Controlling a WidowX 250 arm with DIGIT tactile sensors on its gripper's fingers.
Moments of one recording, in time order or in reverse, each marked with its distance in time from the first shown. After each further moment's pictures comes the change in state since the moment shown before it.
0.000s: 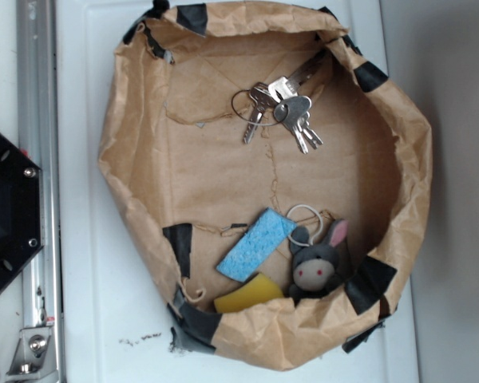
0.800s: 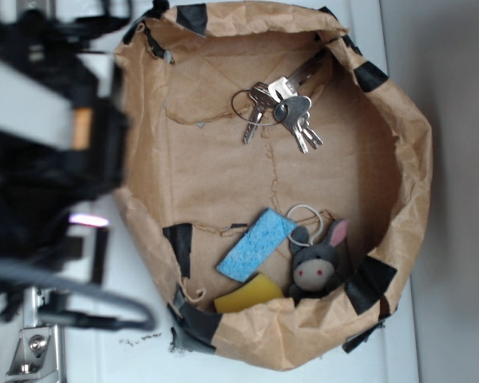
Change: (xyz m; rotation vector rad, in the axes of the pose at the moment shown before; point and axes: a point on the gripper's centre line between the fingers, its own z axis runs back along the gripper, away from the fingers) arm 0.067 0.022 -0.040 0.015 -0.111 -0.172
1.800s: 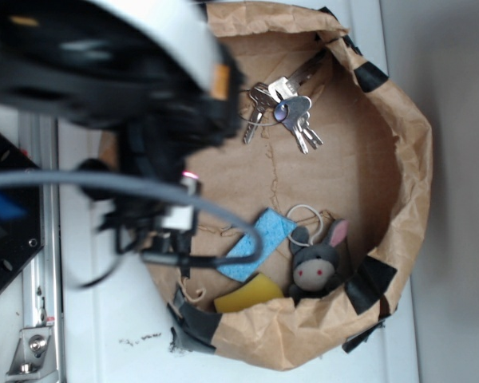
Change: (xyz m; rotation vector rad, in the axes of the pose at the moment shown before) arm 0.020 0.029 -0.047 0.011 0.040 -0.038
